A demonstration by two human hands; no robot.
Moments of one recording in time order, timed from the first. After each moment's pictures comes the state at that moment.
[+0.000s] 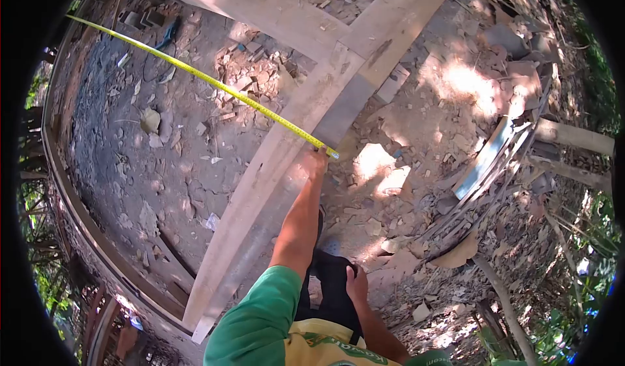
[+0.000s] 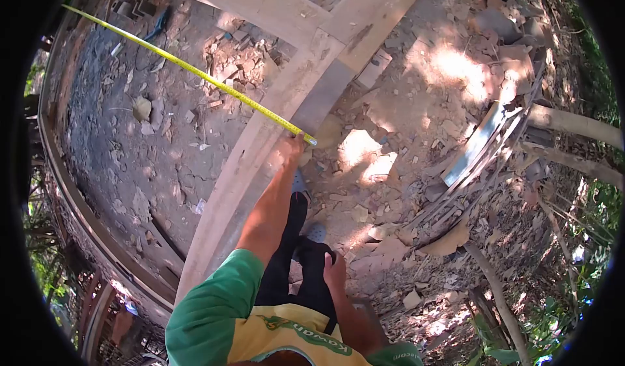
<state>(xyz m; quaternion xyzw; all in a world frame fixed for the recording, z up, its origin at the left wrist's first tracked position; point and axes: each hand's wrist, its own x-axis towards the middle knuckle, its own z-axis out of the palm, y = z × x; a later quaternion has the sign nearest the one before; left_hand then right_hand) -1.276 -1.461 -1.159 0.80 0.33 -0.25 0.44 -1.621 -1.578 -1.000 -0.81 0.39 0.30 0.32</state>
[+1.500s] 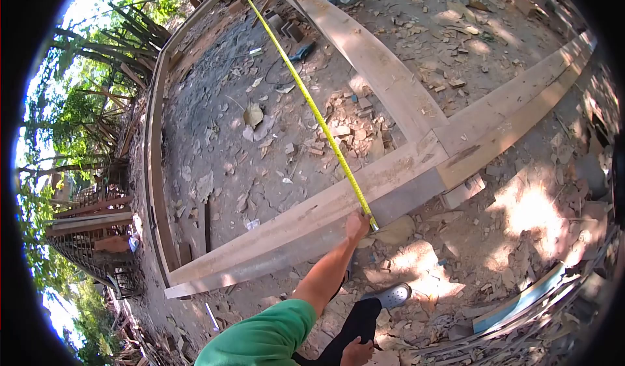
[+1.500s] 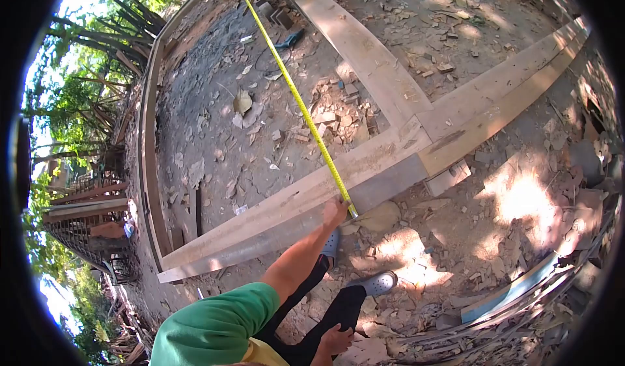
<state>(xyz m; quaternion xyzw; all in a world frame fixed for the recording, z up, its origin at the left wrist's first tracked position) -1.267 -1.475 -1.185 0.85 0.39 -0.11 0.35 -1.566 -1.671 -1.015 -0.79 0.42 0.45 0.04</state>
